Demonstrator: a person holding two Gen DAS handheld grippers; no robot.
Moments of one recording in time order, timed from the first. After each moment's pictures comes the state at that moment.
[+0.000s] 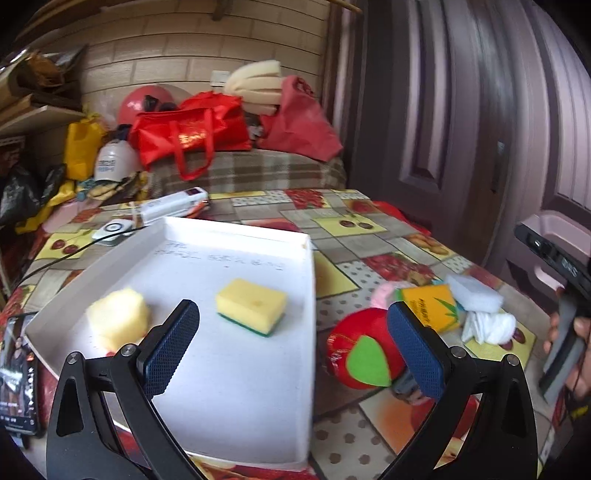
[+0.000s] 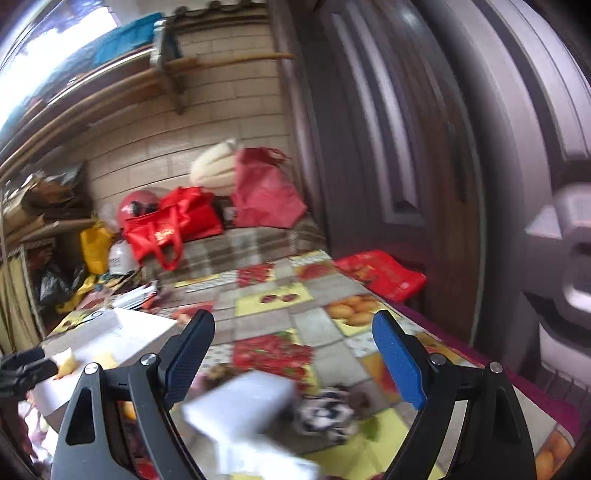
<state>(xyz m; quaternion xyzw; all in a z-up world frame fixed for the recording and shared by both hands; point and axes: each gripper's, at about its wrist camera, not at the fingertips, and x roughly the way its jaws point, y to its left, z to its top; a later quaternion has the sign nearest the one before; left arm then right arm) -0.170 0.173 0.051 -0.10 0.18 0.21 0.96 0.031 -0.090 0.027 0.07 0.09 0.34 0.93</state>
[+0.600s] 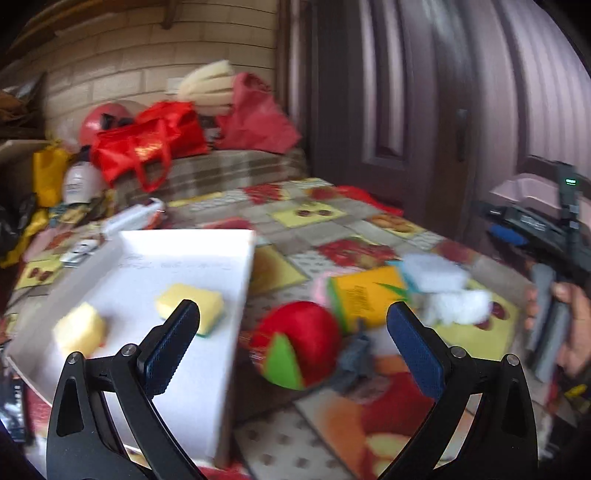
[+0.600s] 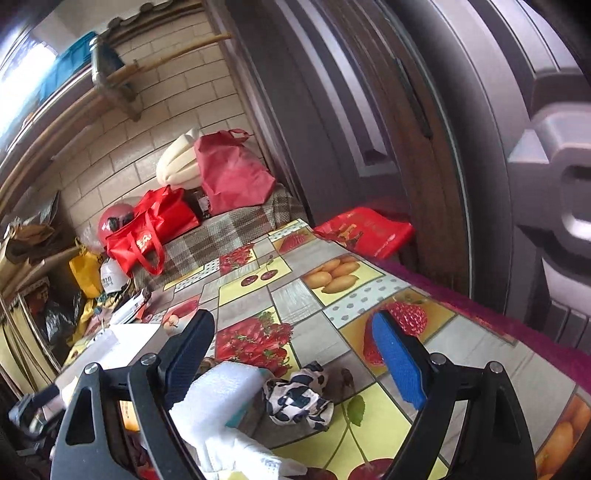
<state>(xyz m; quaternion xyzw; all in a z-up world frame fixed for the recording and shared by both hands) -0.143 0.122 0.052 -0.05 0.20 0.16 0.96 0.067 -0.117 0.008 0.15 0.18 0.33 0.92</state>
